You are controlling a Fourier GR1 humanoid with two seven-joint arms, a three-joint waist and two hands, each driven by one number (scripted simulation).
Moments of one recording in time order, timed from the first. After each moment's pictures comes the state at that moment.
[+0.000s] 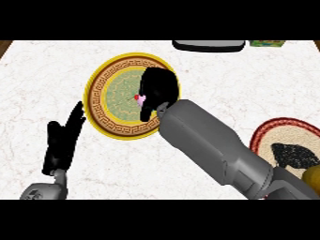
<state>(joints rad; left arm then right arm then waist) -0.07 0.11 -0.04 -1.45 -0.08 0.14 0.22 -1.07 0.00 0.73 -0.76 0.40 -0.26 0.75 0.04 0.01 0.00</state>
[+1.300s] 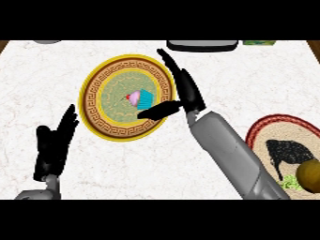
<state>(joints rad) -0.02 0.11 -0.01 -1.50 -0.08 0.13 0.24 -0.77 -0.01 0.37 -0.92 -0.02 -0.33 -0.04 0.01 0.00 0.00</state>
